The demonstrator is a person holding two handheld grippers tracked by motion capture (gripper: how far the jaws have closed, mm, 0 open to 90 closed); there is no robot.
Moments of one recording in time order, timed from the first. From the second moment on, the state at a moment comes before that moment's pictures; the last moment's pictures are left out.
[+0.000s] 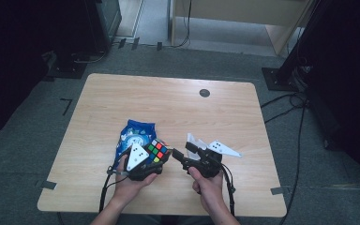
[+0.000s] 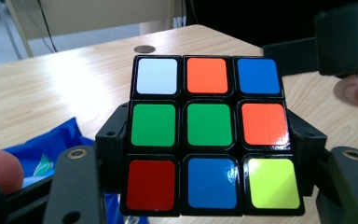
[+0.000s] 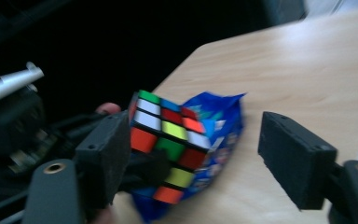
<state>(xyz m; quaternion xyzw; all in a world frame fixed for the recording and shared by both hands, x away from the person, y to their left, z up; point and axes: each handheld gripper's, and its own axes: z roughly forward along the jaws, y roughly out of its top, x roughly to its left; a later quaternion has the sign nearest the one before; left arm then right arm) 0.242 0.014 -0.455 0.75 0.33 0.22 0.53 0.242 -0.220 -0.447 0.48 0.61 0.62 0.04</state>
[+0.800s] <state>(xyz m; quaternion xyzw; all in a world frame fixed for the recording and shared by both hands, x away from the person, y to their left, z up) 0.233 -0.004 -0.458 0.79 0.28 0.22 0.50 0.230 -0.192 -0.444 0.45 0.68 0.57 0.10</state>
